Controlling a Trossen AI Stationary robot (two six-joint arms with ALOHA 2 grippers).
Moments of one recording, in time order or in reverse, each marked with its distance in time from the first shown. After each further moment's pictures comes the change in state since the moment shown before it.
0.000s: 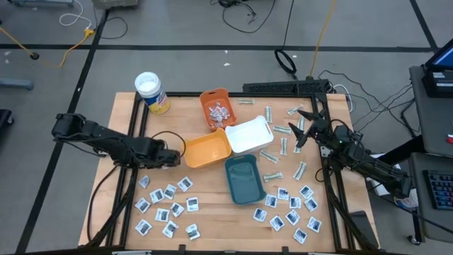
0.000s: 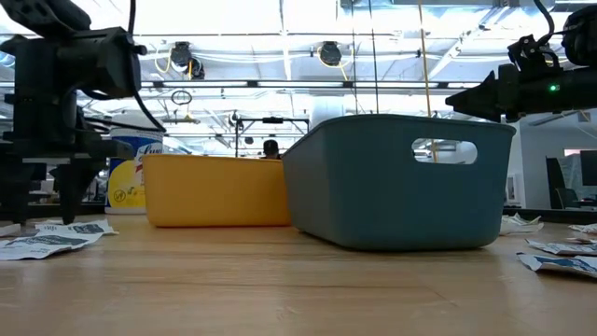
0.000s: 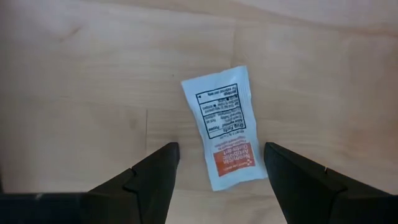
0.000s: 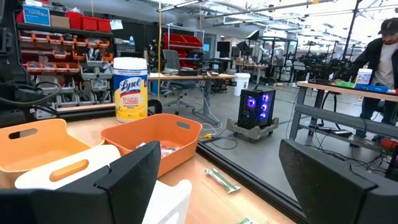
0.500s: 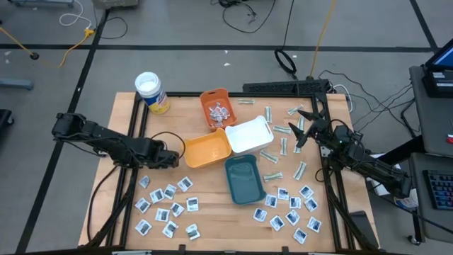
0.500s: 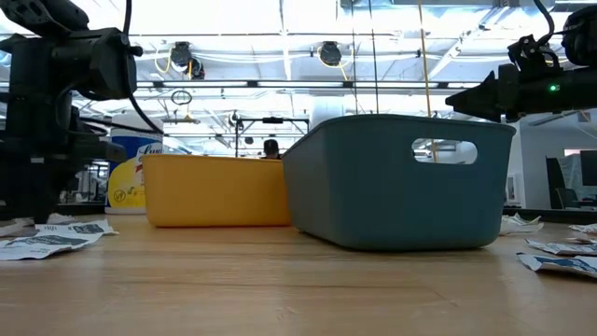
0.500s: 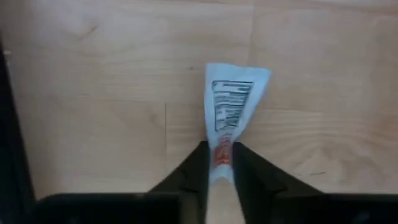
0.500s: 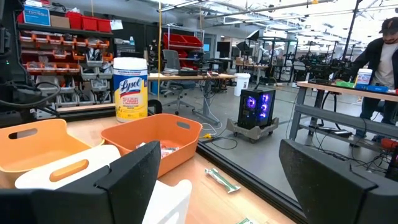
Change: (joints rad) left arm -0.020 0.001 -0.003 -0.024 0.048 0.023; right arm 0.000 0.000 0.000 0.000 0.000 0.000
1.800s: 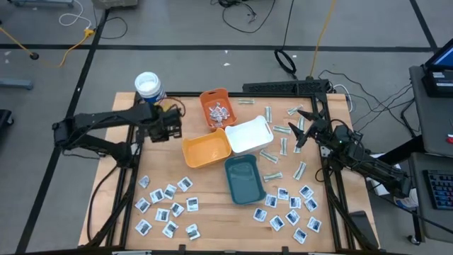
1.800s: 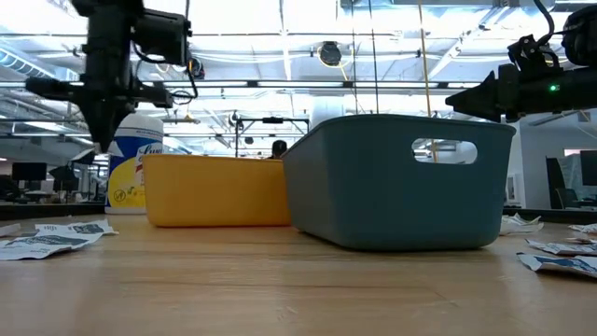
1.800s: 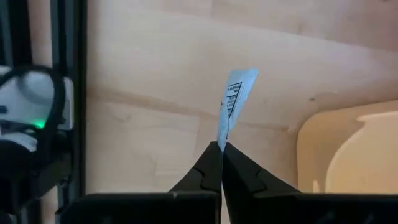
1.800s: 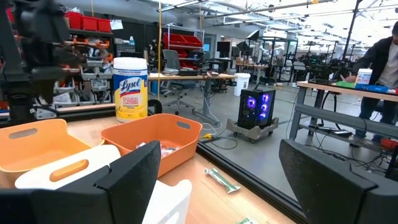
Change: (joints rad) left arm 0.513 0.005 0.452 -0.414 -0.067 0.419; right arm 0.000 0.000 0.000 0.000 0.000 0.000
